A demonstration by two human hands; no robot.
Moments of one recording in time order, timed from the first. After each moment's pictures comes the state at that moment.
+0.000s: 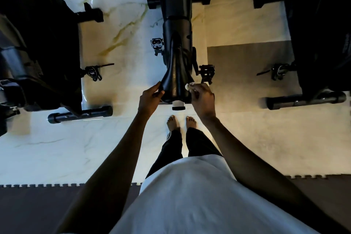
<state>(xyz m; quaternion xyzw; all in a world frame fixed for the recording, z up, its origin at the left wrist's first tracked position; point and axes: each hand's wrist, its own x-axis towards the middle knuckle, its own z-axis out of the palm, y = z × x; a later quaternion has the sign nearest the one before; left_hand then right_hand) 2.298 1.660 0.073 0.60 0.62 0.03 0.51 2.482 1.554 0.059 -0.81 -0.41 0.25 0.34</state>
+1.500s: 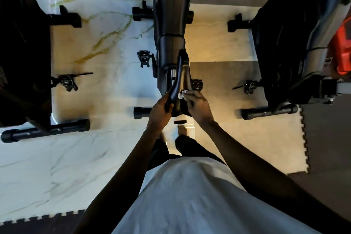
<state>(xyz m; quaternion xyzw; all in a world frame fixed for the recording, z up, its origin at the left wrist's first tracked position) 2.292 1.666 0.065 0.68 0.50 0.07 0.53 2.458 1.601 0.074 -0.79 -0.53 0.20 0.22</state>
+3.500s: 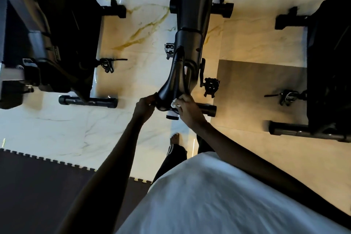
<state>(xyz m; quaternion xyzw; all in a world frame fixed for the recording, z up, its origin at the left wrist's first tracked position) 2.310 1.651 0.076 0.60 0.69 -0.02 0.40 2.507 1.582 0.060 -0.64 -0.65 0.35 0.22</state>
